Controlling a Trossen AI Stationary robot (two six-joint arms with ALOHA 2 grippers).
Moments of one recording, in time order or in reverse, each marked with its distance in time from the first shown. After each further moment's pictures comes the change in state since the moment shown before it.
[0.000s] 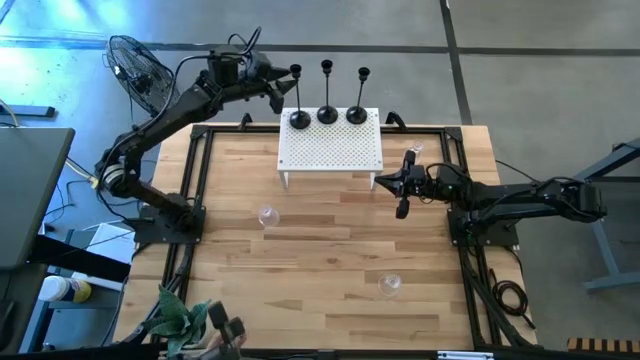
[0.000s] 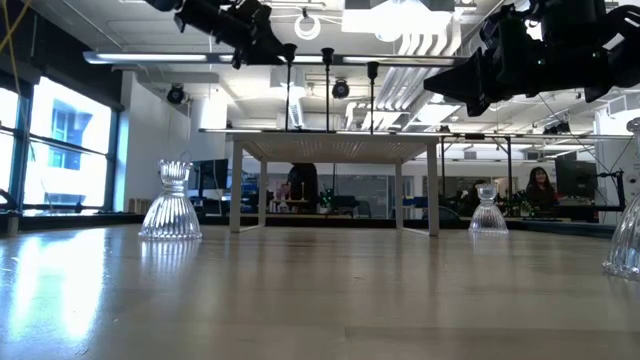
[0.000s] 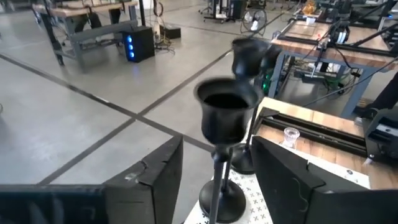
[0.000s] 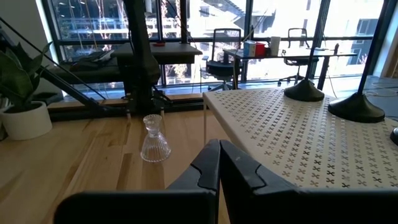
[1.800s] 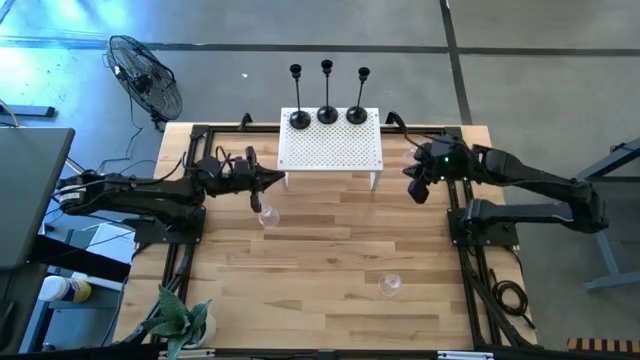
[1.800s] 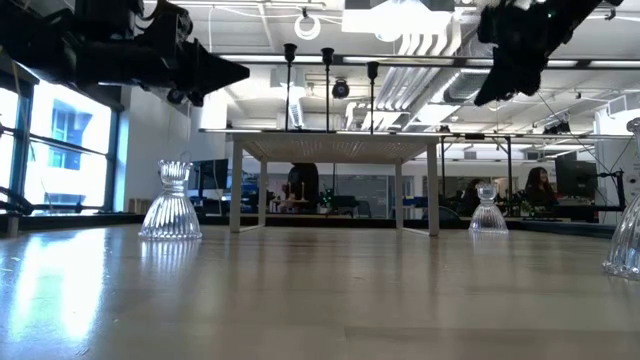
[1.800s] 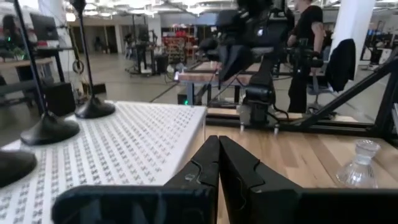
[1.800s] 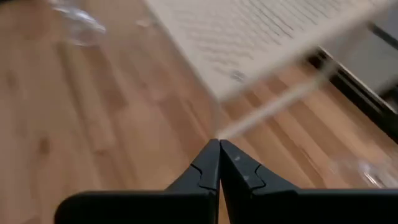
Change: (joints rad) left arm -0.514 -0.427 -1.094 0.946 -0.171 -0.059; right arm -0.134 -0.071 0.587 -1.407 0.105 0.178
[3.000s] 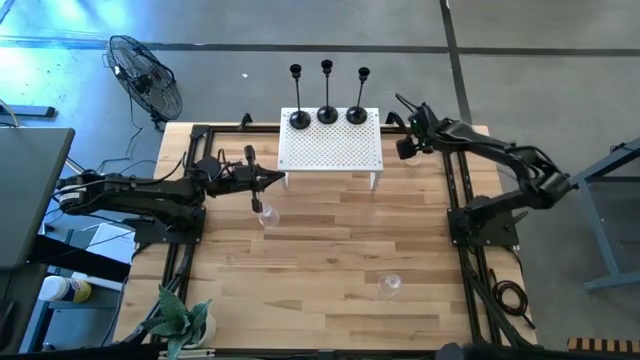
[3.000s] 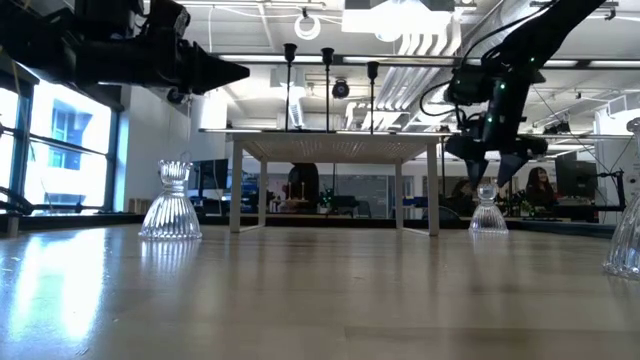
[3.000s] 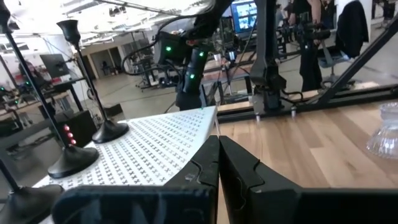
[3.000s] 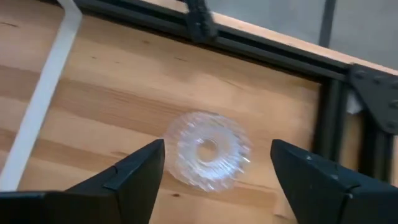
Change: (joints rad) left arm -0.002 0.001 0.001 -0.002 -0.006 0.234; right arm -0.500 0.527 -0.001 0.168 0.225 0.174
